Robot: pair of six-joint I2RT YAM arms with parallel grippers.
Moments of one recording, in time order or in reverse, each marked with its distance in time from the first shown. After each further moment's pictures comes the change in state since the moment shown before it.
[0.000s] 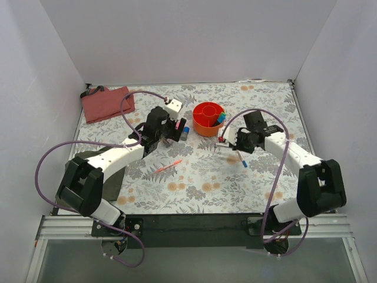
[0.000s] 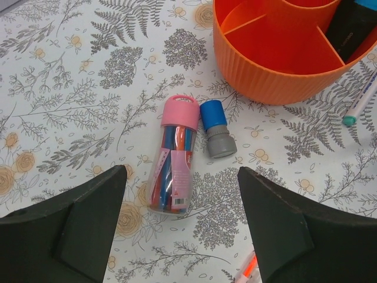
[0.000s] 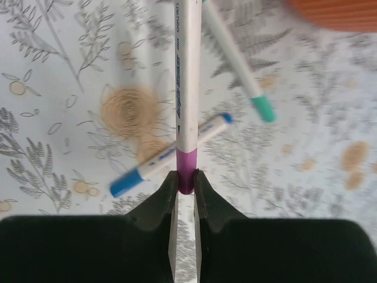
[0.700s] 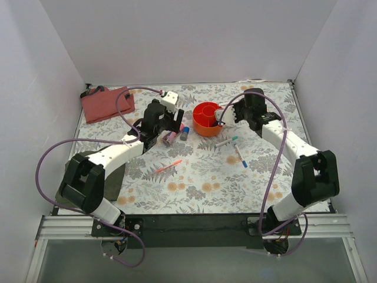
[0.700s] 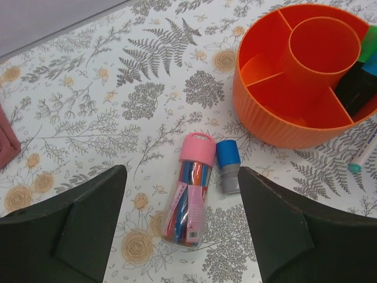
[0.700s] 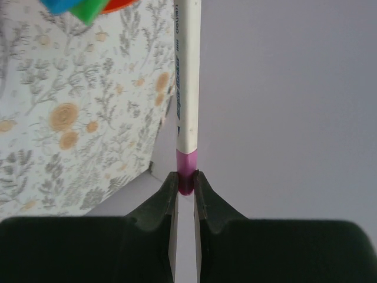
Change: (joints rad) left arm 0.035 0.034 0.053 0.100 -0.013 -0.013; right arm 0.001 0.034 0.206 0.371 0.290 -0.620
